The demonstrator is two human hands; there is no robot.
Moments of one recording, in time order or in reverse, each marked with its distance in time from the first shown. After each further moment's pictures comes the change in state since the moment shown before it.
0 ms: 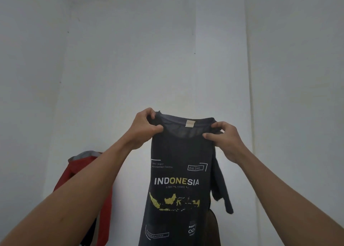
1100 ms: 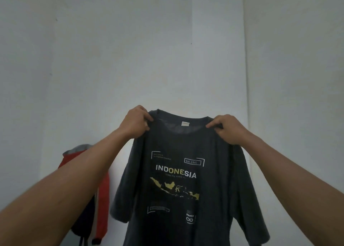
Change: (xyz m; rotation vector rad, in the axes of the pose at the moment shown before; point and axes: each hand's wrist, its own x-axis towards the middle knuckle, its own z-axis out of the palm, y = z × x) left_hand 0.033 -0.054 -0.023 0.783 -0.072 0.067; right_hand 0.031 0.013 -0.031 -0.966 -0.213 -0.343
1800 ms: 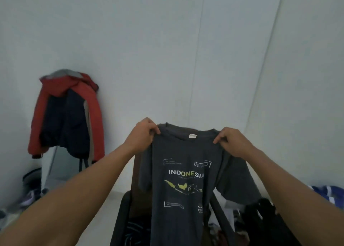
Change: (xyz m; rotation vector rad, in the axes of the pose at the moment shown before) left_hand -0.149 -0.115 0.252 -0.254 -0.313 -0.114; right_hand -0.132 0.114 0.217 -0.003 -0.403 0.273
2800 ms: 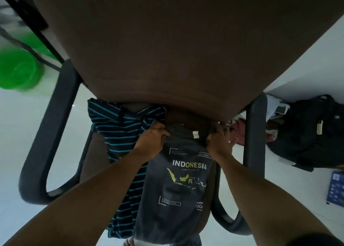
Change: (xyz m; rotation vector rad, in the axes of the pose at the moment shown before) left_hand -0.174 -0.248 0.575 -0.017 -0.728 -0.682; right_hand -0.048 0.331 0.605 -0.104 -0.923 0.524
